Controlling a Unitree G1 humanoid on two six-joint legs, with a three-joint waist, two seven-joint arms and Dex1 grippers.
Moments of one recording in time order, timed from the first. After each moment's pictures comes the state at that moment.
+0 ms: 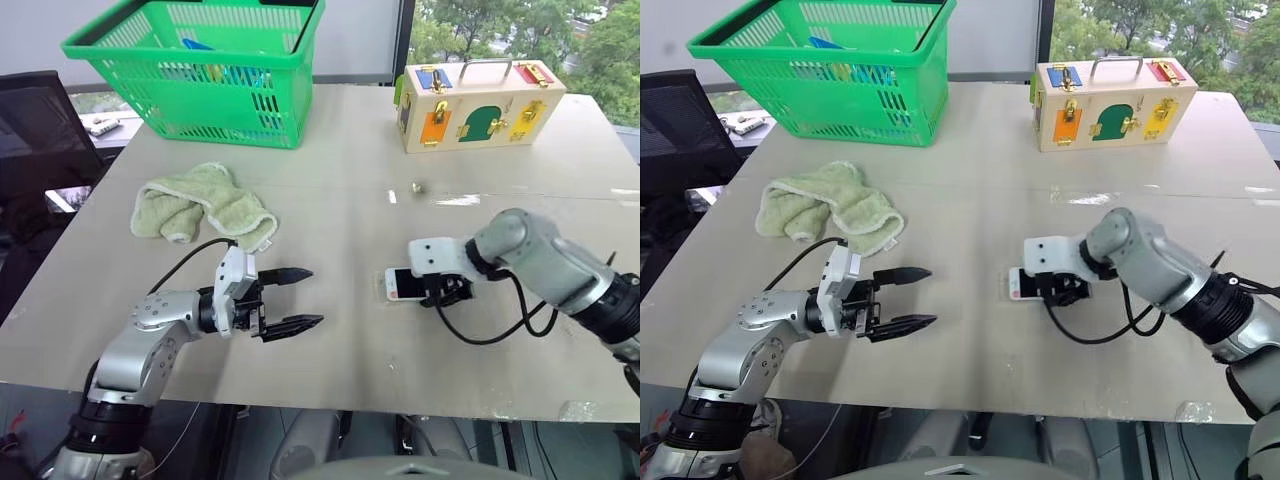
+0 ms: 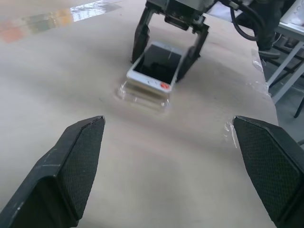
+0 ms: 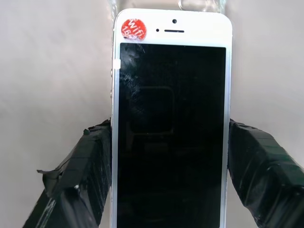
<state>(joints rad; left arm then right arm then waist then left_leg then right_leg) -0.08 0.68 0.04 -0.18 -0.57 0.32 -1.20 -0.81 -0.86 0.71 -0.13 -0.03 0.59 1.19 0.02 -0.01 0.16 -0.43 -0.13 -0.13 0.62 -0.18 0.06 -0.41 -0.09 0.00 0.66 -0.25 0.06</state>
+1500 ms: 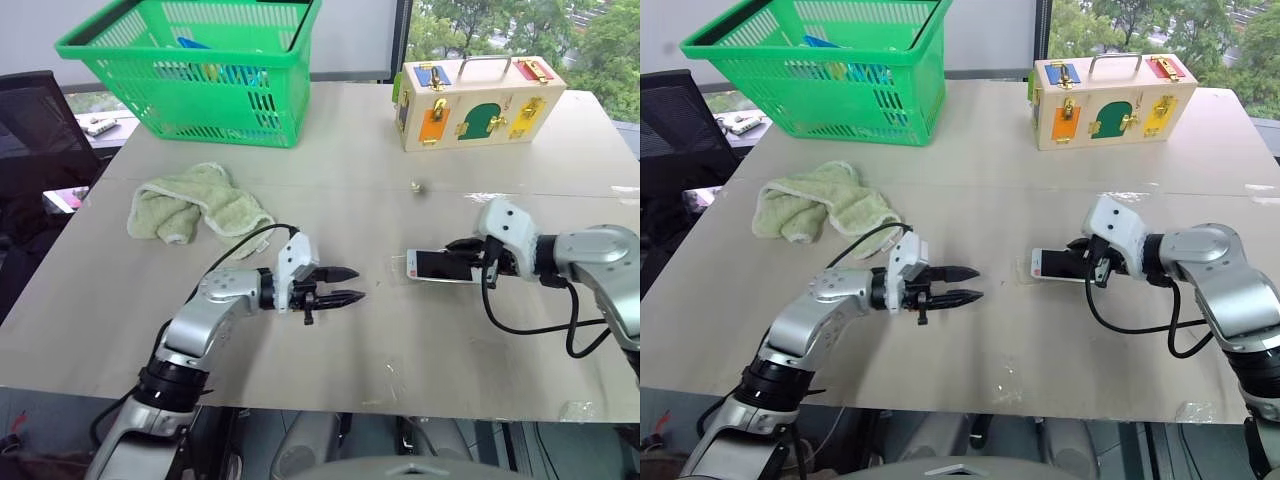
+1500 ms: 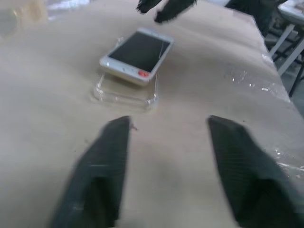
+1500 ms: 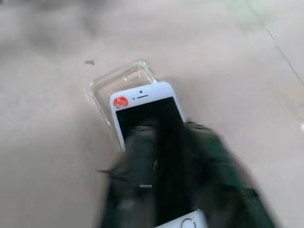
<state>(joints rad) -0.32 0.54 -0.20 -0.10 -0.40 0.39 -1.08 -0.39 -0.84 0.06 -0.38 0.20 0.76 0.96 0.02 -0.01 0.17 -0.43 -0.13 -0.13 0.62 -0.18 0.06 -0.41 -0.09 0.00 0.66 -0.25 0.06</state>
